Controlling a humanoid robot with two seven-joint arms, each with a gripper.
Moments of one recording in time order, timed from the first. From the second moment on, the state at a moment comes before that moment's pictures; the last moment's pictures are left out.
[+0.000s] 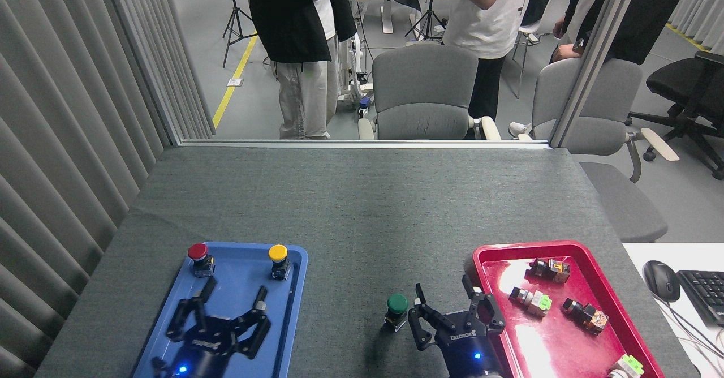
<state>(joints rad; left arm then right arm) 0.07 0.21 -0.15 -1.57 -1.27 -0.07 0.27 0.00 0.06 0.23 -1.45 1.56 0.04 -0.10</state>
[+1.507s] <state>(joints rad) 0.20 0.16 0.13 -1.57 -1.32 -0.17 0.16 -0.10 0.11 0.37 -1.21 1.56 0.10 -0.12</state>
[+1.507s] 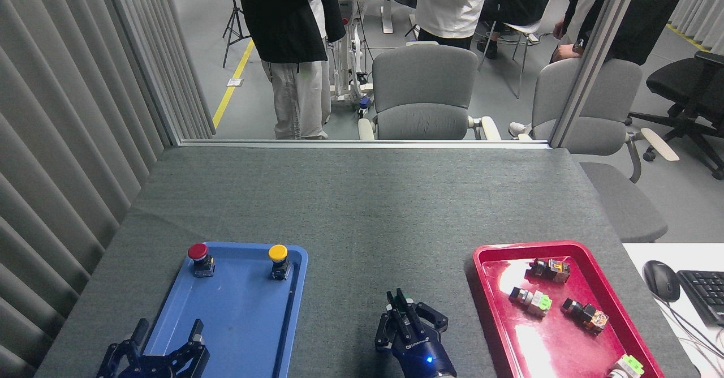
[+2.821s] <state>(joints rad) 0.20 0.16 0.13 -1.61 -1.29 -0.16 0.17 0.05 0.02 0.14 -1.47 1.50 0.16 -0.16</state>
